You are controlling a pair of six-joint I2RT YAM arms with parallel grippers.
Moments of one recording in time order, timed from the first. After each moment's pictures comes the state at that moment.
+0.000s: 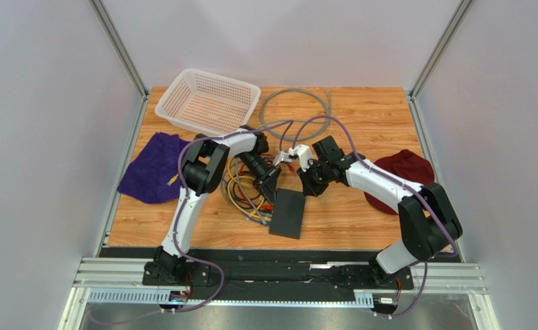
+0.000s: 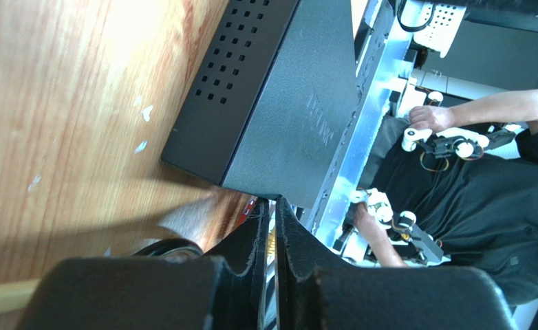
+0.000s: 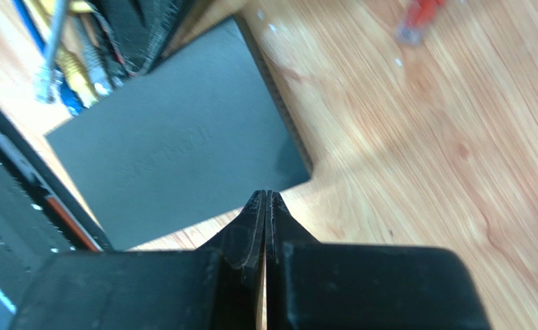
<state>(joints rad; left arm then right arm) -0.54 2.41 1.75 -1.28 1.03 0.50 0.54 1.54 0.98 -0.50 -0.38 -0.23</state>
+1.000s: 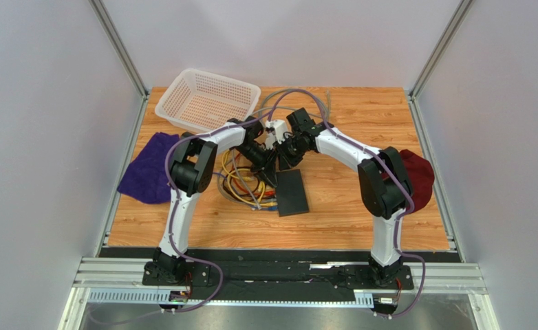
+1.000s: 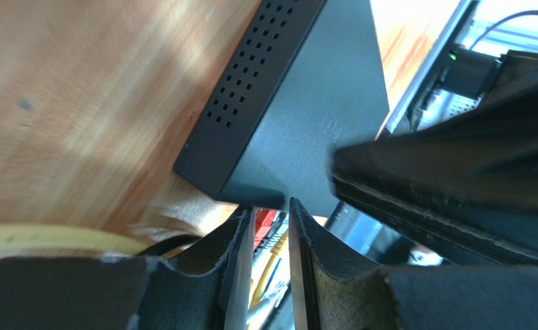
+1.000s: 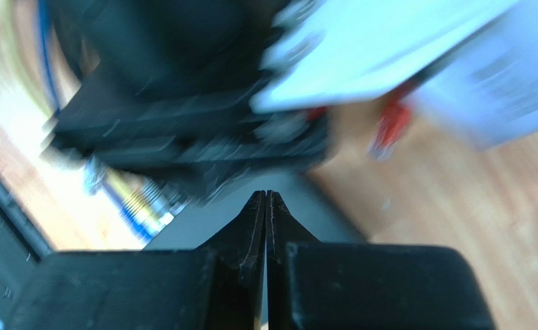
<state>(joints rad) -0.46 2.31 1.71 -0.94 0.91 0.04 0.54 1.99 1.52 -0.58 -0.43 -0.19</state>
